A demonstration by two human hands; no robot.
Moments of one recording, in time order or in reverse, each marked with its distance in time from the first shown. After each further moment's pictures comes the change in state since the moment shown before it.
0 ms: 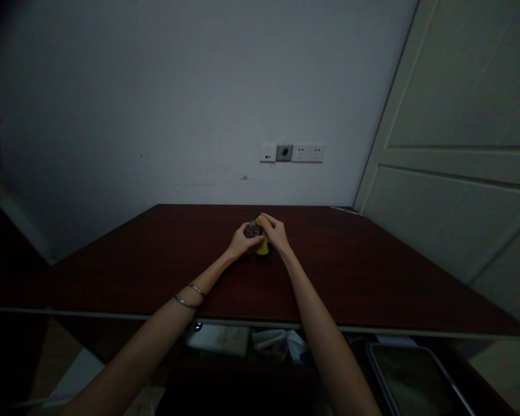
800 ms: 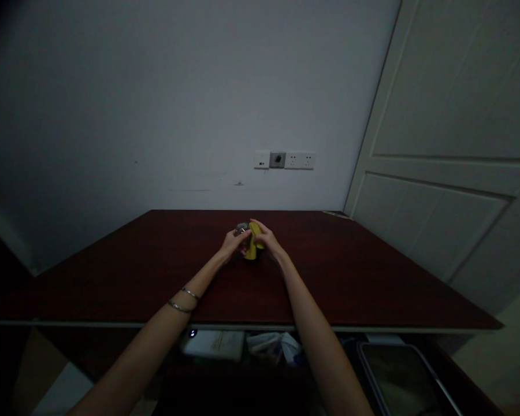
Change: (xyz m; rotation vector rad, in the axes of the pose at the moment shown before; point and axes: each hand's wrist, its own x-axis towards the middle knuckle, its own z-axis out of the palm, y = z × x) left_hand 0.009 0.003 -0.009 -0.255 -0.068 -0.272; right_hand -0.009 0.003 0.000 0.410 -0.313 0.187
